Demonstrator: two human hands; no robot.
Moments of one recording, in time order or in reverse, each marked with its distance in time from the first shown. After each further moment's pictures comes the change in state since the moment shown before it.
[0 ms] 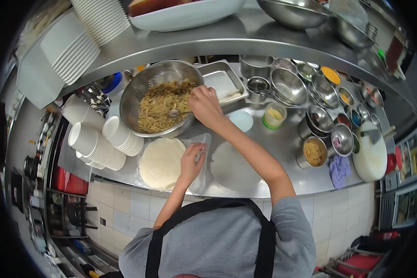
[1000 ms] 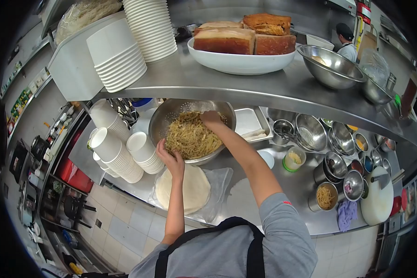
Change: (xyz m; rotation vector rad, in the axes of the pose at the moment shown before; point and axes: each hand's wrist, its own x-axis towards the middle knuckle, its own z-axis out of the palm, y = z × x) left_hand 0.075 -0.077 -0.091 0.276 0.879 -0.048; right_hand 0.122 0.035 0.146 -0.346 -0.571 -0.080
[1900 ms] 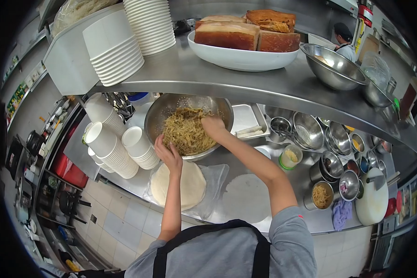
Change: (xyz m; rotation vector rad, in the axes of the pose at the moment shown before) left_hand -0.003 -0.004 0.008 0.119 0.016 0.015; right_hand -0.066 -0.015 -0.022 0.124 0.164 0.048
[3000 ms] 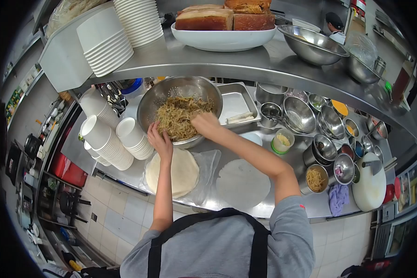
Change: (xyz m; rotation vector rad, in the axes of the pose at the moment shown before) left_hand -0.002 -0.004 -0.004 0.049 -0.071 0.068; right_hand -0.057 -0.018 -0.033 0.005 0.169 -0.212
